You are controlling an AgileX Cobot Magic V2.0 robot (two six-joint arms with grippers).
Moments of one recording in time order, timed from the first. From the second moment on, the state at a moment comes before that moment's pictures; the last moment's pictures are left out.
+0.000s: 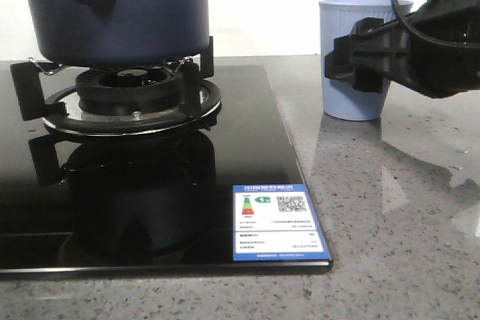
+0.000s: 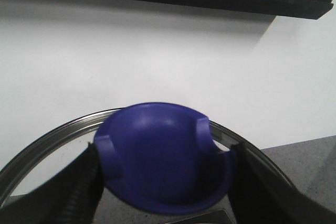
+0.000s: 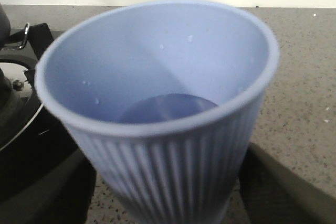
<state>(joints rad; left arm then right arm) -0.20 1.37 -1.26 -1.23 0.24 1.07 0.39 1.44 -0.50 0.19 -0.62 -0.04</state>
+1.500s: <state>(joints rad) 0.00 1.32 -1.26 -1.24 0.31 1.07 0.39 1.35 -1.07 -0.05 0.14 -0.03</state>
